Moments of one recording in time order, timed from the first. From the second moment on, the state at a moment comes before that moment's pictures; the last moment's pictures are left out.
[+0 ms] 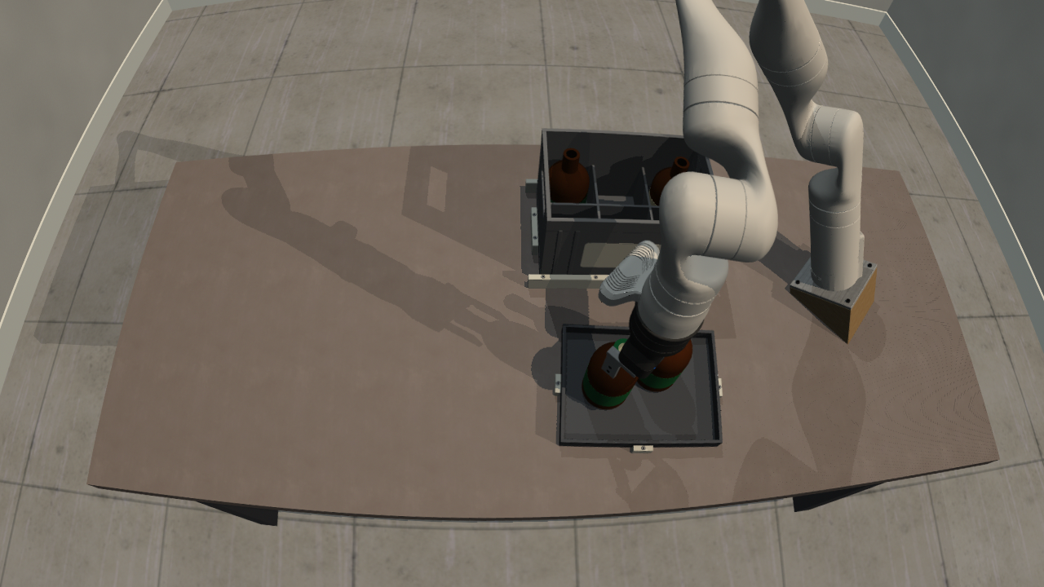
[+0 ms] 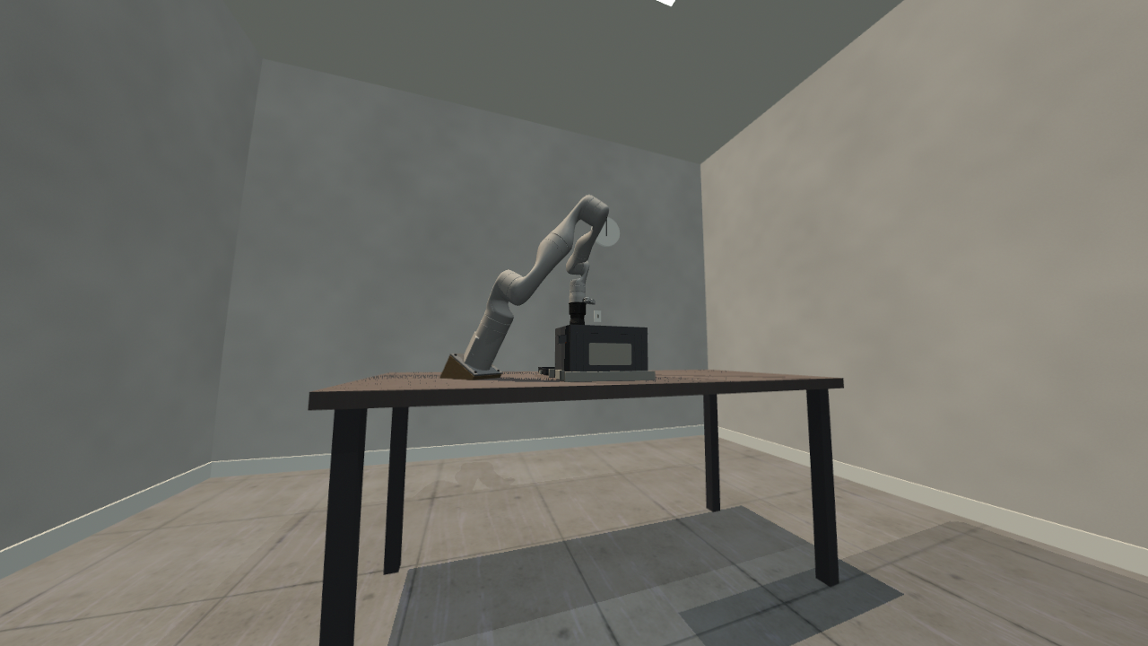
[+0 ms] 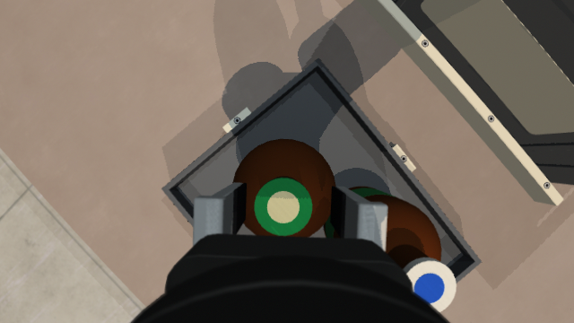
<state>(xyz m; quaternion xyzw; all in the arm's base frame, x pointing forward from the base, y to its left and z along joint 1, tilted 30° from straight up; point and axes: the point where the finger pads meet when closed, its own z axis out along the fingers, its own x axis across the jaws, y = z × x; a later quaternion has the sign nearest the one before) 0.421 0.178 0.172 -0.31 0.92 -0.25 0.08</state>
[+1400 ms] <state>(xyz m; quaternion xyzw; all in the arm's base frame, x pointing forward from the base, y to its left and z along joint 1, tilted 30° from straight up) 0.406 0.196 0.213 -0.31 0.92 -0.25 0.07</state>
